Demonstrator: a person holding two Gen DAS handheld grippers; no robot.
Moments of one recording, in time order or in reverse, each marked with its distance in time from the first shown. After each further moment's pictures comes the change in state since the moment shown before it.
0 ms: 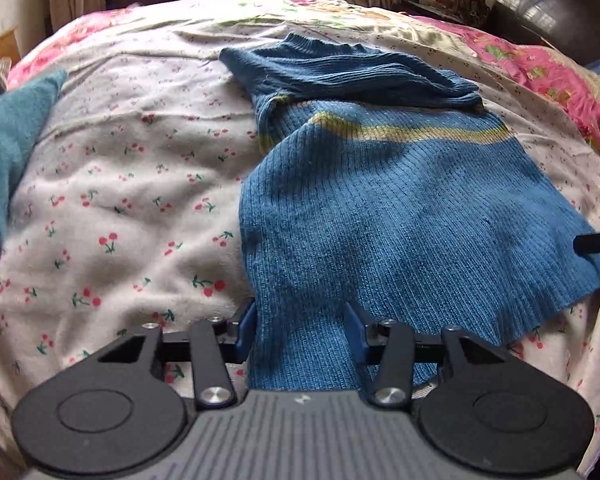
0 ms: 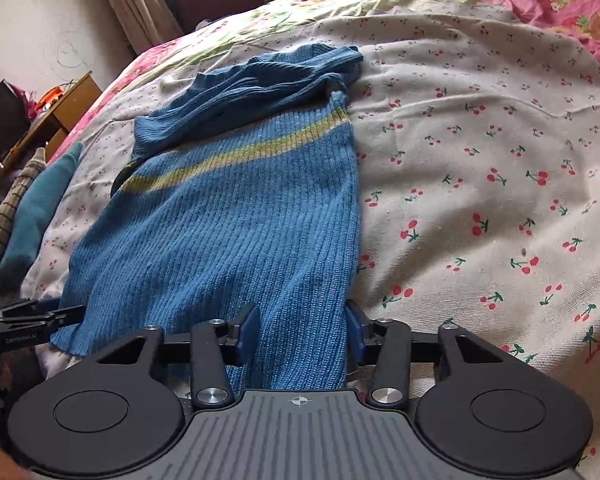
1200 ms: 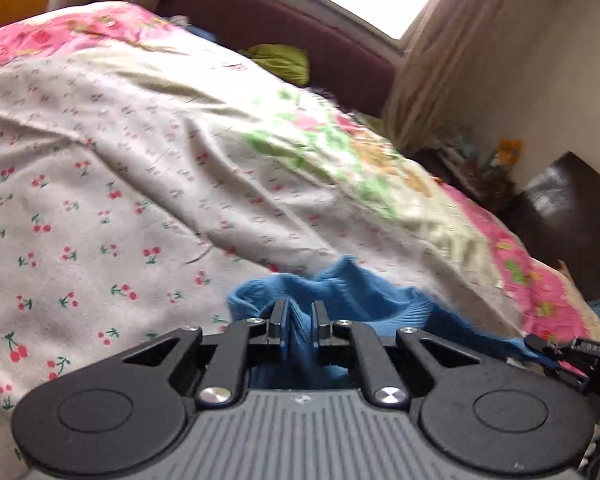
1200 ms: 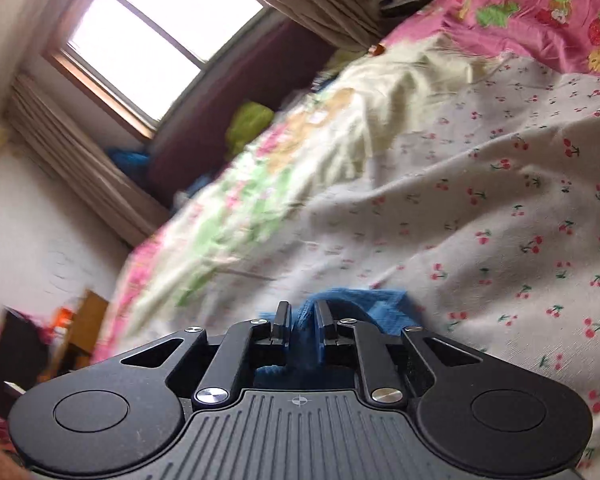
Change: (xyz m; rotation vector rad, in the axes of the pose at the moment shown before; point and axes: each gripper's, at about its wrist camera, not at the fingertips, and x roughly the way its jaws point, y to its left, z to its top) left arm 0.114 0.103 0.226 -0.401 -0.274 -0.197; right arm 0.114 -0.022 0.241 0.392 -0.357 0.092
